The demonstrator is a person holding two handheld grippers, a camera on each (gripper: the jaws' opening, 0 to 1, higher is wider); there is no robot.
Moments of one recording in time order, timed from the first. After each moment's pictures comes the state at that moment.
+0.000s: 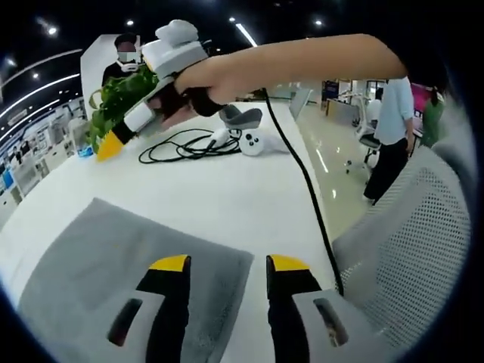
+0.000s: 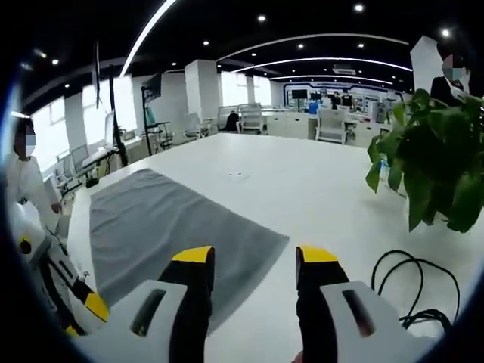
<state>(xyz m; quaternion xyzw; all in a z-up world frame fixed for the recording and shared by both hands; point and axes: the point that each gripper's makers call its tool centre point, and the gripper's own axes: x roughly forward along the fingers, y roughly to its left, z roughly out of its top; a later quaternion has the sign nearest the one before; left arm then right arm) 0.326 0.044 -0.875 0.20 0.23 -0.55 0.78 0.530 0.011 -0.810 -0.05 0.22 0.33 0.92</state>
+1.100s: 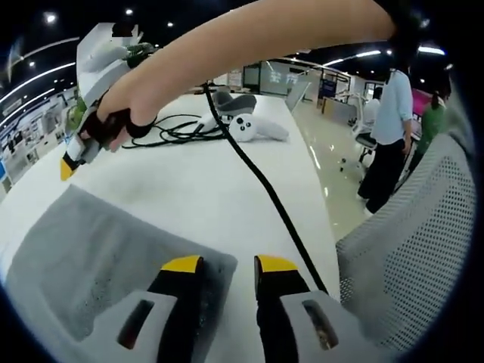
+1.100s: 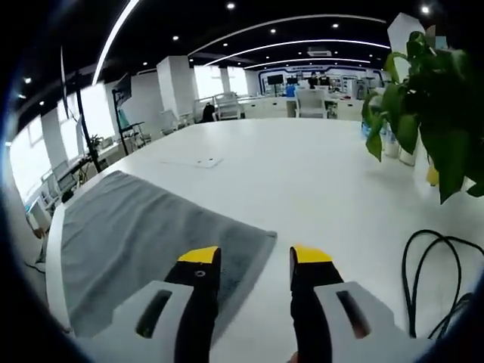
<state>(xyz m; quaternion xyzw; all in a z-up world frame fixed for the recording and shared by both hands) 0.314 0.020 -0.909 0.19 0.26 -0.56 0.76 0.589 0.026 -0.874 -0.01 0.26 0.27 0.93</state>
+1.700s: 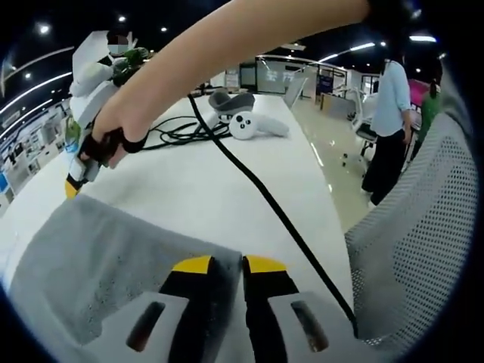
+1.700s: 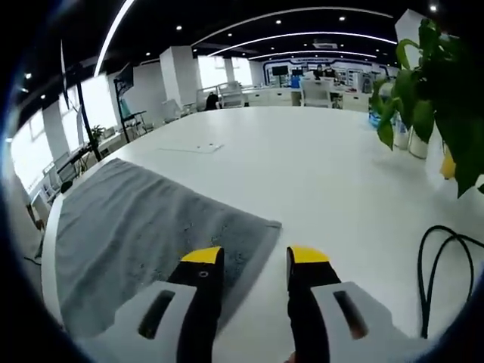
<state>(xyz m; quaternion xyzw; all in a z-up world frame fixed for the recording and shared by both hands) 0.323 0.022 -0.911 0.21 0.24 -0.55 0.77 0.596 0.031 -0.899 -0.01 0.29 0.28 0.92</state>
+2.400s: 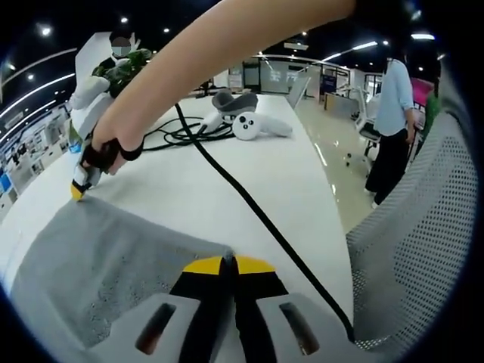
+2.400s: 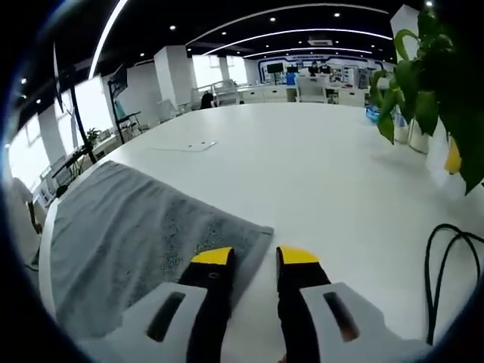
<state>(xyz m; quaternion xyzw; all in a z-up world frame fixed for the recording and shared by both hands) 0.319 0.022 -0.908 0.21 0.23 -0.55 0.78 0.616 0.029 -0.914 -0.02 0.29 0.27 0.92</state>
